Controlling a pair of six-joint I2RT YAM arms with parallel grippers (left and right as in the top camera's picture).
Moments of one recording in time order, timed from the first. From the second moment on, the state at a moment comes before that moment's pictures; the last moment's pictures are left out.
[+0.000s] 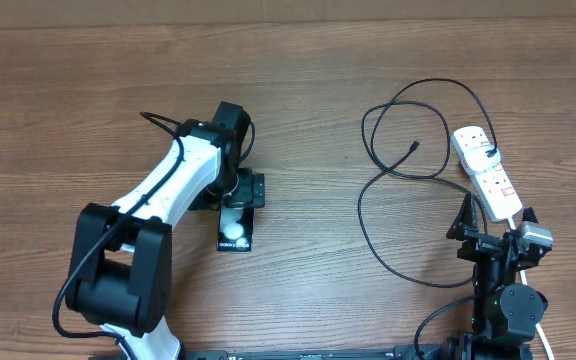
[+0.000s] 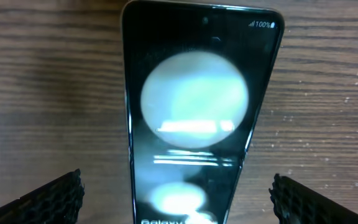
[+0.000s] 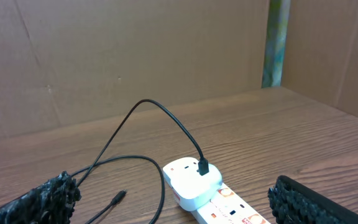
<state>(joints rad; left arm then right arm) -0.31 1.86 1.25 -0.98 0.03 -0.34 -0.19 0.01 0.02 -0.02 0.05 0.10</state>
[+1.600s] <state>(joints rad) -0.38 1.85 1.09 -0.81 -0.01 -0.32 -0.19 0.01 0.02 -0.02 0.05 0.10</state>
